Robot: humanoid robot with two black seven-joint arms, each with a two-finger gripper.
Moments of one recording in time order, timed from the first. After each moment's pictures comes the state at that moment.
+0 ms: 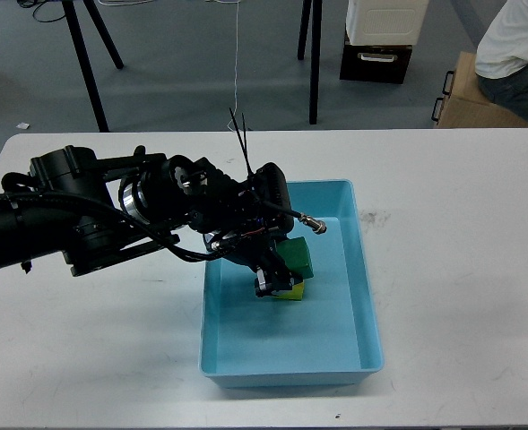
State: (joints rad) left arm -1.25 0.13 -0.01 -1.09 2.17 -0.49 -0.49; right arm -0.27 -0.39 1.70 1.35 -0.89 0.04 0.43
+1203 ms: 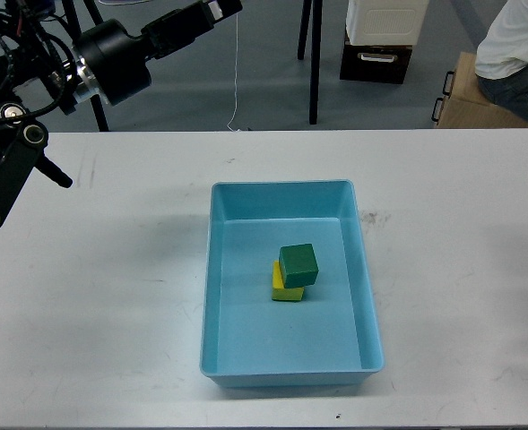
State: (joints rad) left arm -0.79 0.23 -1.23 -1.06 1.60 -0.49 -0.49; right arm 0.06 -0.29 1.54 1.40 -0.80 0.12 0.41
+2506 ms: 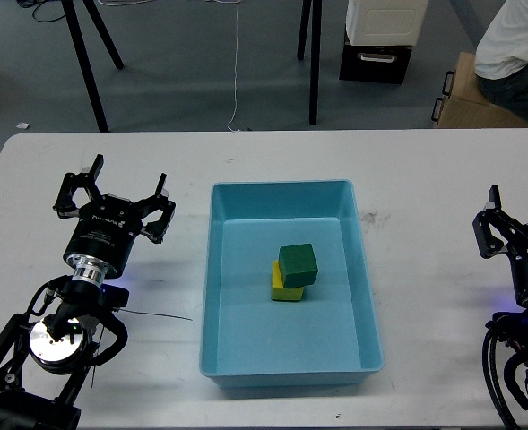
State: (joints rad) left arm -0.03 -0.03 -1.28 -1.43 -0.05 -0.17 -0.09; right arm -0.16 -0.03 1.53 1.46 0.19 0.36 0.17
